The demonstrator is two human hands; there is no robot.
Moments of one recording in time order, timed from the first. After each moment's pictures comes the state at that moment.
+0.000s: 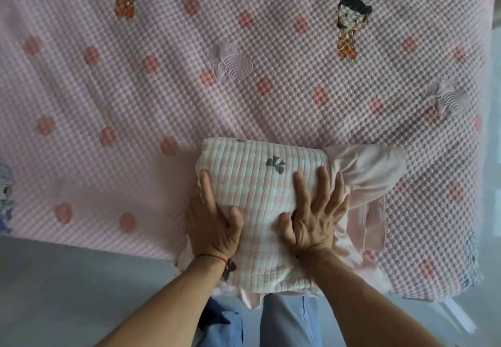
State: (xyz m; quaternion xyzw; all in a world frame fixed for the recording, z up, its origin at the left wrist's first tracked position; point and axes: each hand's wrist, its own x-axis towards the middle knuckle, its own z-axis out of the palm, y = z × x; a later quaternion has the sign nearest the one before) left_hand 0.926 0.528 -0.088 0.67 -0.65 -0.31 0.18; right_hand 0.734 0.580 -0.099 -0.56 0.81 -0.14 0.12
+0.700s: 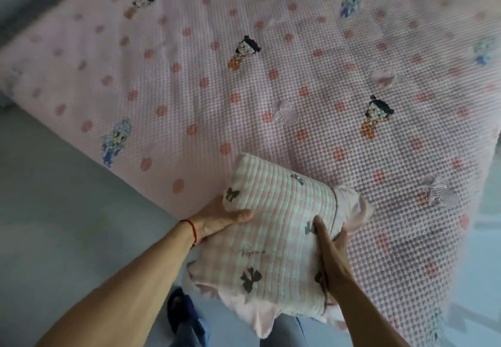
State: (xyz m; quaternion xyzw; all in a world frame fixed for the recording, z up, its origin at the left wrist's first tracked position) left_hand 0.960 0.553 0.054 0.60 -0.40 -0.69 0.11; right_hand 0.684 0.610 0.022 -0.23 0.76 -0.27 0.54
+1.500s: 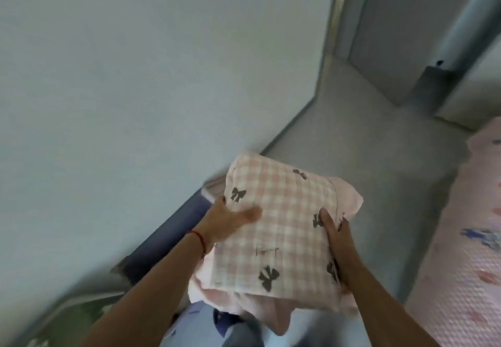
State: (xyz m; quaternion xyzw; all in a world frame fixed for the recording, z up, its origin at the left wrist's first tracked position) left_hand 1.023 1.136 0.235 0.73 0.20 -0.17 0.64; right_hand 1.048 0.866 0.185 -0.68 0.17 0.16 0.70
